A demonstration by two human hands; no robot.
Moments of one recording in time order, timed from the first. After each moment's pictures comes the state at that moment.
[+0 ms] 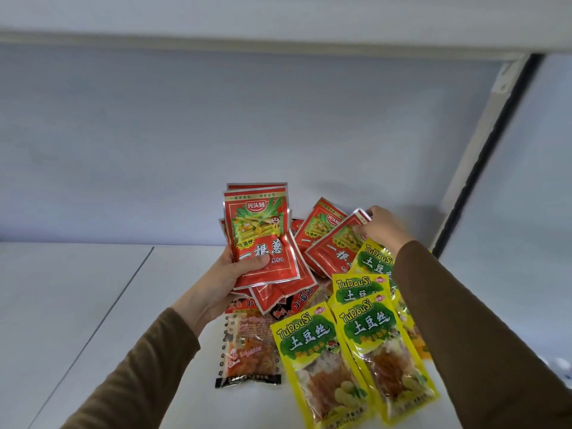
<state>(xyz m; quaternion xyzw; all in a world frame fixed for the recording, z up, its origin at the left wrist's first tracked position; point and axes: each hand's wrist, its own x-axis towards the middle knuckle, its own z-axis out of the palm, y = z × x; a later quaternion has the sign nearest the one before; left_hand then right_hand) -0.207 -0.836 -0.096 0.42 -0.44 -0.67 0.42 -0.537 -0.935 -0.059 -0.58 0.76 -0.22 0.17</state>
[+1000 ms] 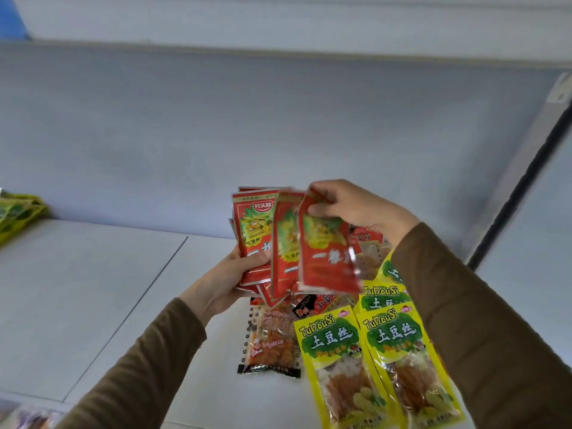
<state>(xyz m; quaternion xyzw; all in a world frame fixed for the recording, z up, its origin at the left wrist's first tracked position) -0.176 -0.814 -0.088 0.46 -0.43 -0.65 0.43 -0.423 -0.901 0.026 -0.82 0.36 -0.23 0.39</state>
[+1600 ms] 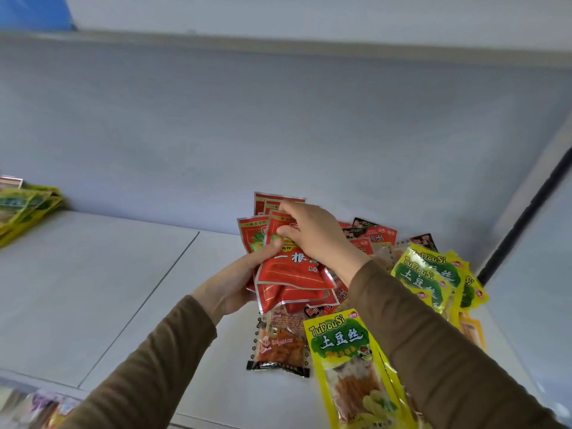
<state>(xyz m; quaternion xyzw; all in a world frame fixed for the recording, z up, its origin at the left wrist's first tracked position) -0.177 -0.805 -0.081 0.46 -0.43 -0.67 0.38 -0.344 -0.883 -0.038 -0.87 0.41 -0.27 0.03</state>
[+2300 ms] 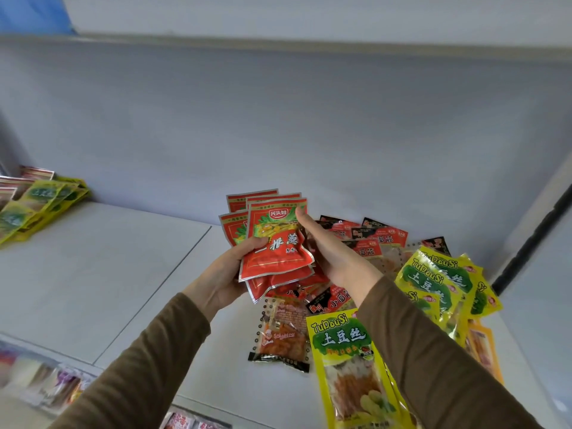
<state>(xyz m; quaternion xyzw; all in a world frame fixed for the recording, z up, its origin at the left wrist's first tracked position) -0.162 -0.799 -0.086 0.46 -0.29 -0.66 0.51 -0.358 -0.873 -0.064 -0.51 0.42 -0.25 0.71</state>
